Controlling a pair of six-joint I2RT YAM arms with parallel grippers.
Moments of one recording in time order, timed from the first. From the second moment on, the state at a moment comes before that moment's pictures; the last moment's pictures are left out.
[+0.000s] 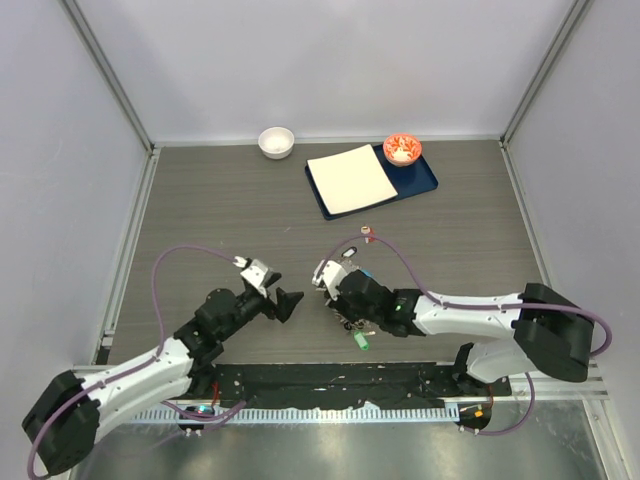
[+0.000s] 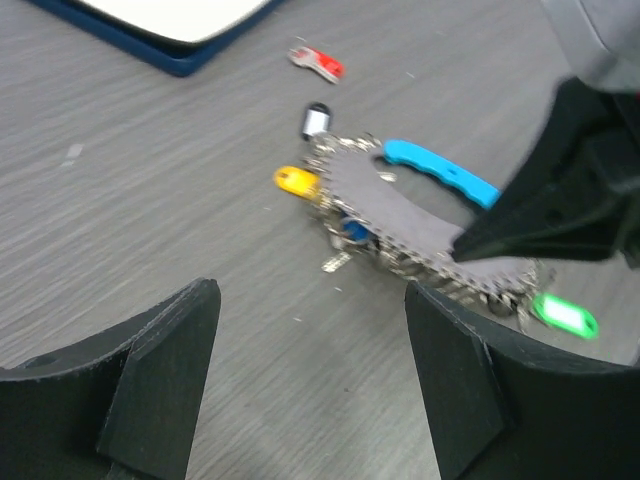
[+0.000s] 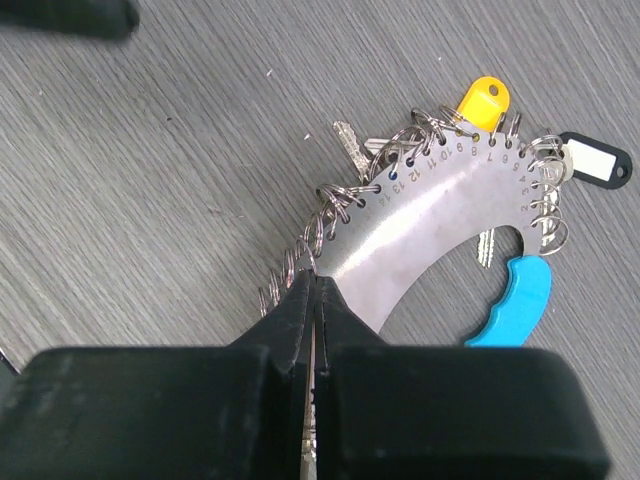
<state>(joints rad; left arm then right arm) -0.77 0.69 0.09 0.46 -0.05 -0.16 1.11 1.35 0.64 -0.03 0.21 -0.01</state>
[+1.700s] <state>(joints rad) -0.77 1.28 0.31 0.78 0.66 0.08 0.93 0.97 0.23 0.55 -0.18 -0.02</state>
